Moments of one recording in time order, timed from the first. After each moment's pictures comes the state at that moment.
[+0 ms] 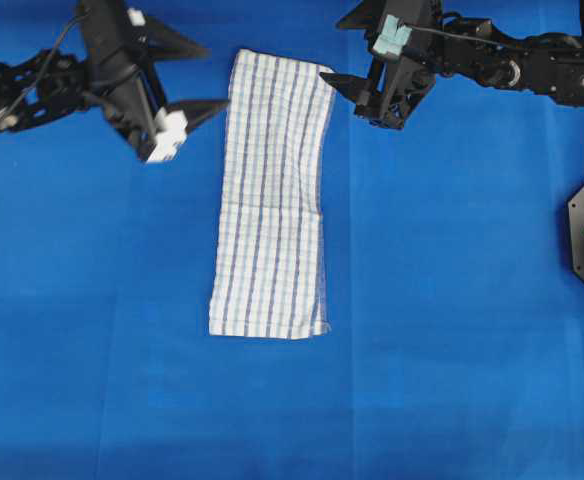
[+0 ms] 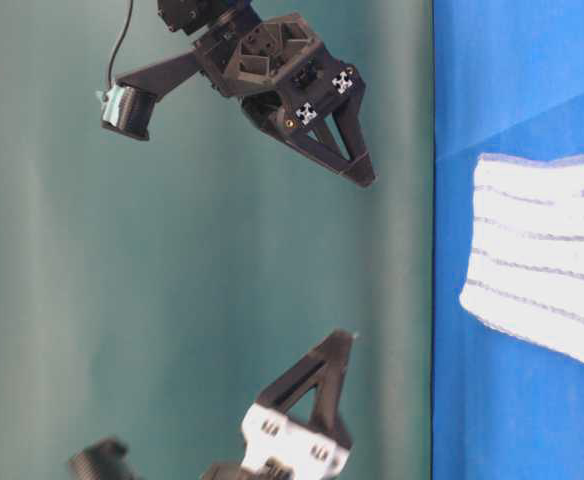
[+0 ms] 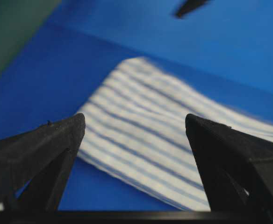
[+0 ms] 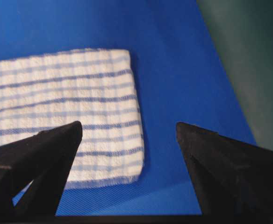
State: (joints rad) left arm 0.33 -0.12 0.85 -0.39 -0.32 0.36; right arm -0.43 -0.07 0.72 0.66 -0.11 -0.70
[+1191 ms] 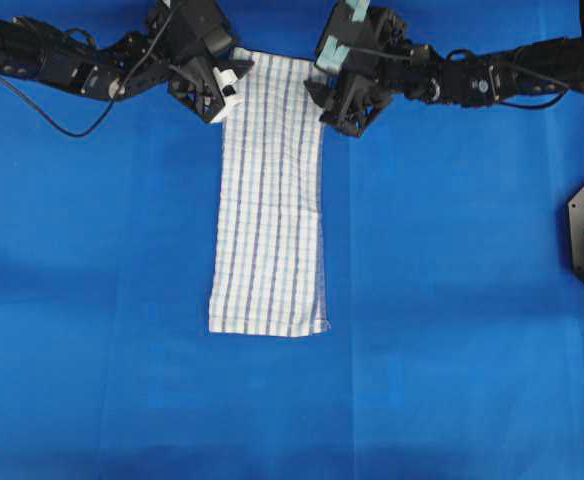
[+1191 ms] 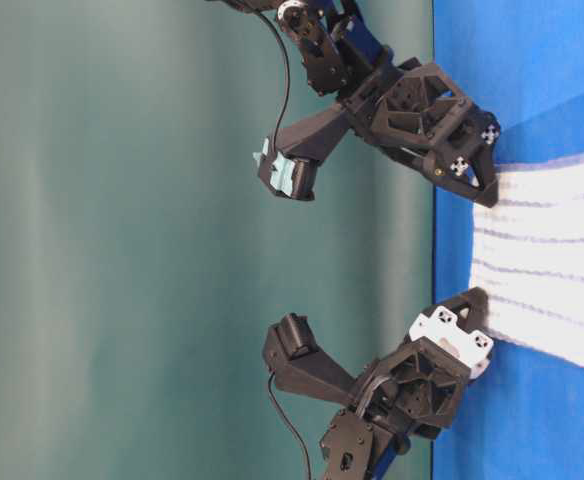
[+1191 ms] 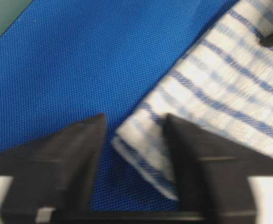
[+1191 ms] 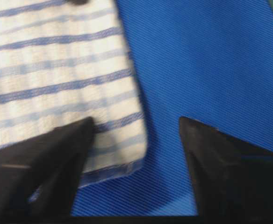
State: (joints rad) left arm 0.46 0.35 0.64 -0.39 -0.42 0.38; right arm -0.44 0.30 0.62 0.71 -0.23 -0.69
